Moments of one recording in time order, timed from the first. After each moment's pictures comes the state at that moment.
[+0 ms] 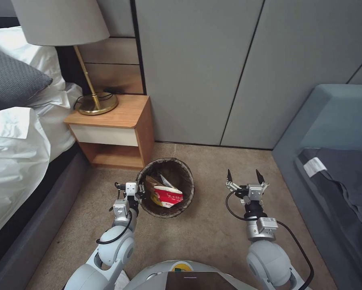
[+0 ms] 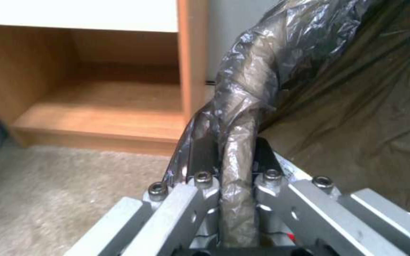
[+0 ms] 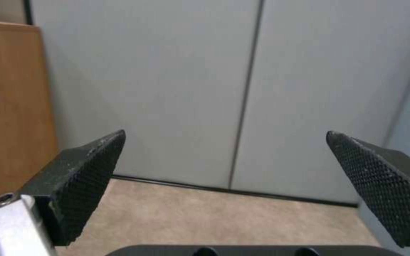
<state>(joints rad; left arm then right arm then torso) 1.47 -1.18 -0.22 -2.06 -0.39 0.22 -0.42 -1.64 1.18 0.38 2.12 0.11 0.12 0.41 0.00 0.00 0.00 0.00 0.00</state>
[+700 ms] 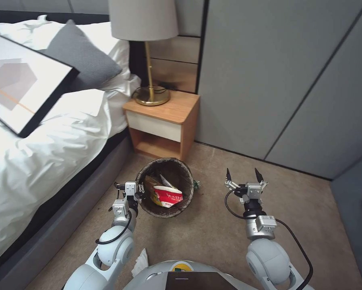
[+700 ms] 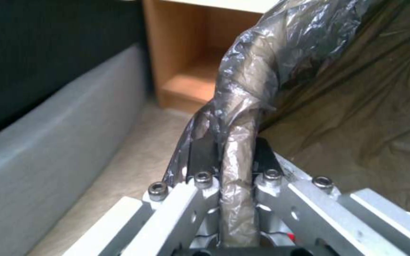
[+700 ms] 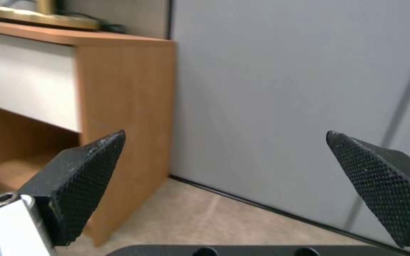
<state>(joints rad) 1.47 -1.17 -0.23 -2.07 -0.40 0.22 -0.42 -1.63 1.17 0.37 2.13 0.11 0.10 0.42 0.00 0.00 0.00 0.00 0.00</state>
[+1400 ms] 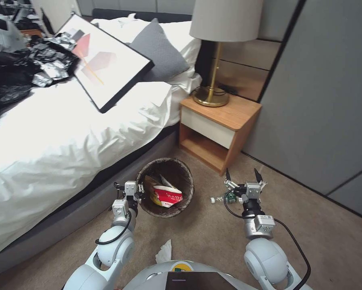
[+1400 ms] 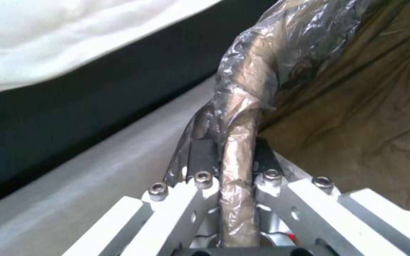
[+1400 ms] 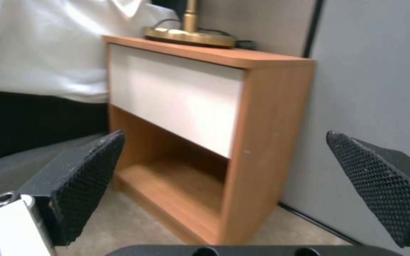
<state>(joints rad) 1.48 -1.18 -0.23 -2.06 -0.38 0.22 -0.42 -1.62 1.18 0.36 2.12 0.11 0.10 0.44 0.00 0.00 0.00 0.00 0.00</state>
